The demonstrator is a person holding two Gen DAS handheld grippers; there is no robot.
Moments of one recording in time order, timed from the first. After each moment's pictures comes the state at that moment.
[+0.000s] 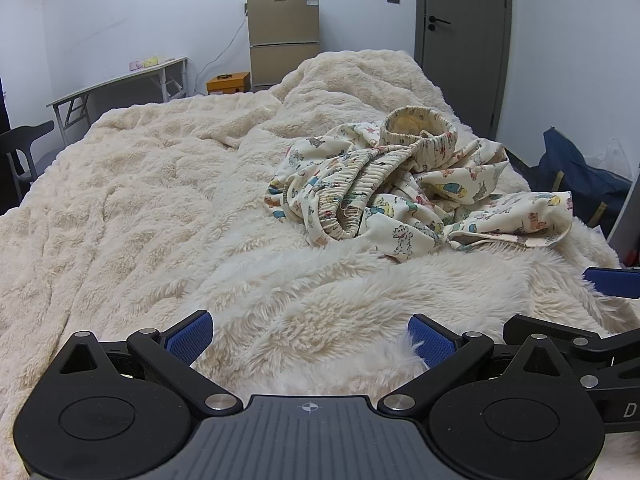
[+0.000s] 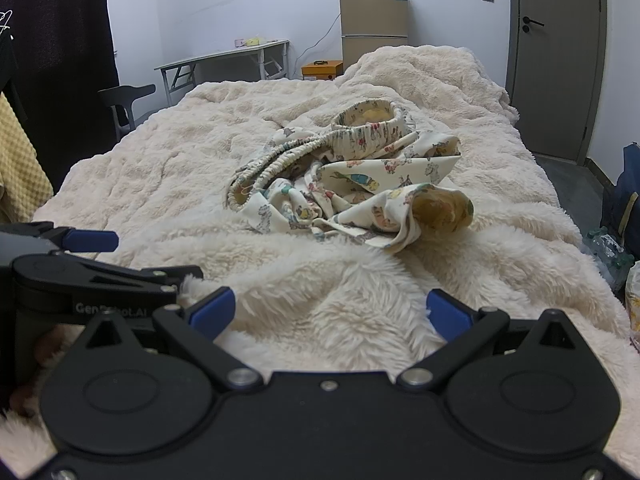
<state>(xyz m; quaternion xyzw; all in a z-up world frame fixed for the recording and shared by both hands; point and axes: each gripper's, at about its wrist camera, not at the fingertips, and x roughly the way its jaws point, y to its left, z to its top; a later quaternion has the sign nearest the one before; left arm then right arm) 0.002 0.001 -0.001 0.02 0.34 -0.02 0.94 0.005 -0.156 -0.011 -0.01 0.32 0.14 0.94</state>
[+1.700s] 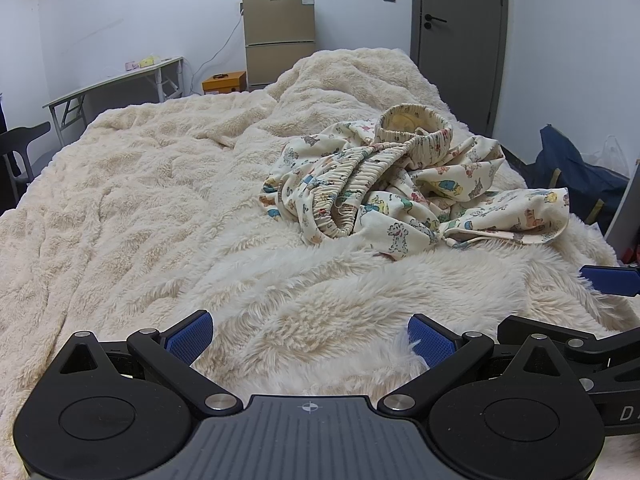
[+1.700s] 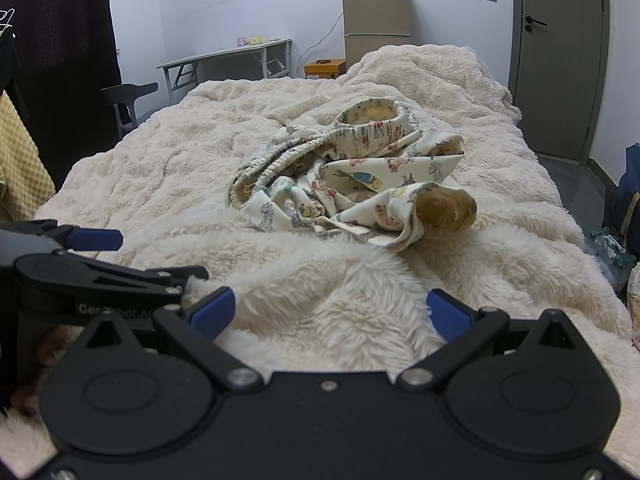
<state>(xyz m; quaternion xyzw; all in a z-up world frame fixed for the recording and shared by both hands) 0.004 -0.002 -0.003 0.03 0.34 -0.02 0.94 0.005 -0.155 -0.013 -0.01 0.32 0.14 0.94</state>
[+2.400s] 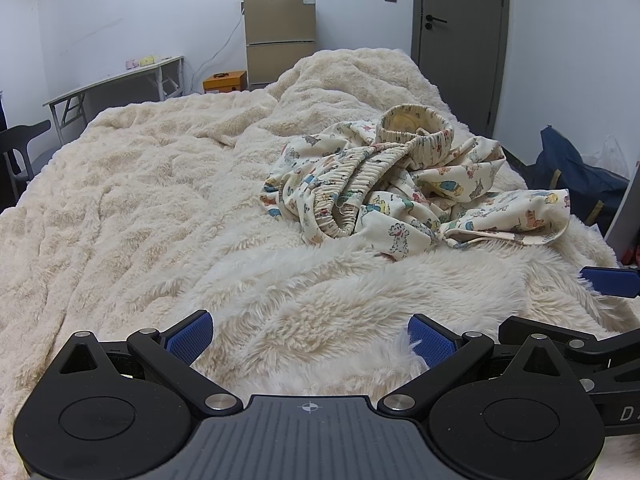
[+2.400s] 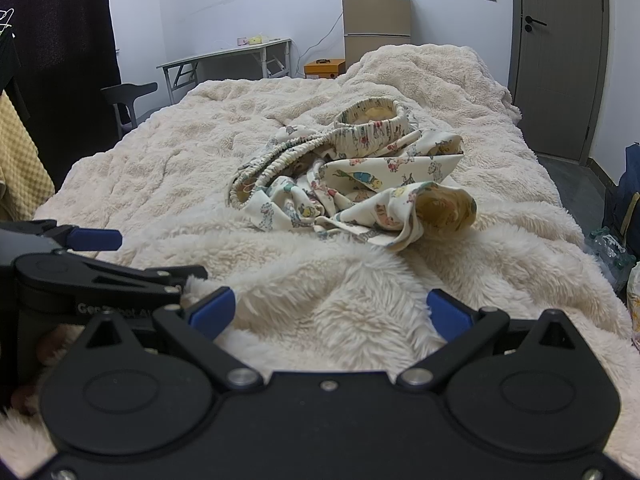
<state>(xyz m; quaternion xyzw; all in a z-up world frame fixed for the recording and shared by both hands) 0.004 -0.001 -0.004 0.02 0.34 -0.02 0.94 0.004 -0.155 -0.013 -0.01 0.32 0.14 0.94</state>
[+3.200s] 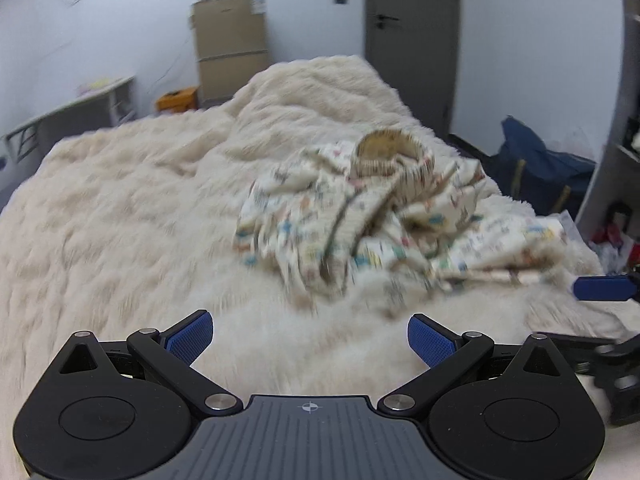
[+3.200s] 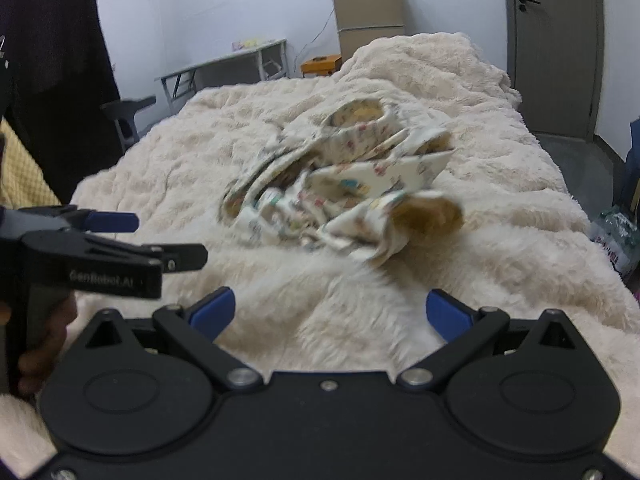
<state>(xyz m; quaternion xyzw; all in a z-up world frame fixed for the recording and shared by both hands) 0.072 0.014 0.020 0.07 0.31 -0.11 0.94 0.025 -0.185 -0.001 0.04 0.33 0.14 0.93</state>
